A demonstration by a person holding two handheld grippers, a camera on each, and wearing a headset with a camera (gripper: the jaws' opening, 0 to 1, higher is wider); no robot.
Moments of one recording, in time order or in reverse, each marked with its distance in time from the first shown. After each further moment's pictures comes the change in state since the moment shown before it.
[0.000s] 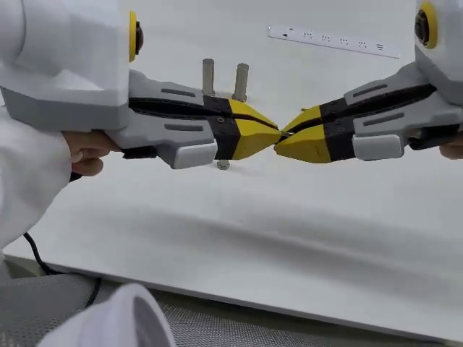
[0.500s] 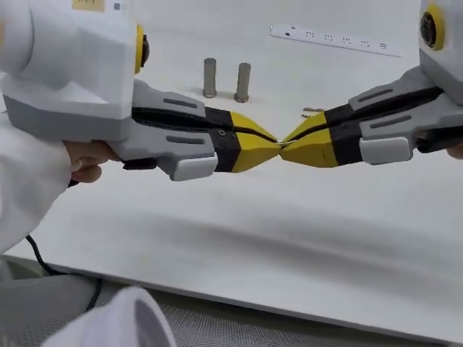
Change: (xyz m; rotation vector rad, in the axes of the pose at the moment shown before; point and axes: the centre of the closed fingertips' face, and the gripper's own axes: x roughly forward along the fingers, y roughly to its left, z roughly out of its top) left arm 0.001 -0.003 -0.011 0.007 0.049 0.002; right arm 0.002 0.003 -0.005 0.039 0.009 0.027
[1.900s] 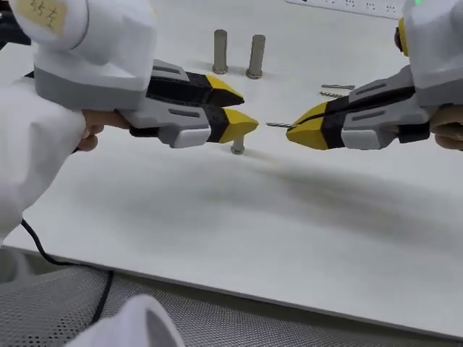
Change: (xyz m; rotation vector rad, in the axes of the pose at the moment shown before) left arm -0.005 0.092 -0.051 -0.013 0.162 0.212; right arm 0.027 -0.084 -0.044 0.037 0.105 -0.203
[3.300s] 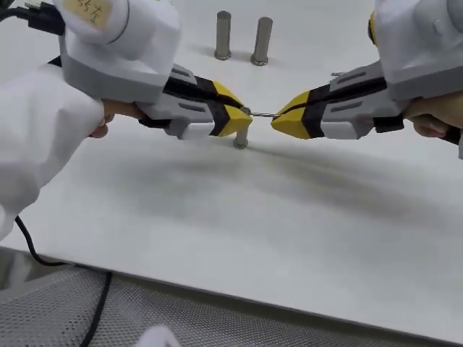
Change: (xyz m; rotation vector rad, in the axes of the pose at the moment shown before) left arm 0.015 0.014 -0.029 -0.018 0.104 -0.034; right arm 0.029 -0.007 0.003 -0.050 0.031 0.004
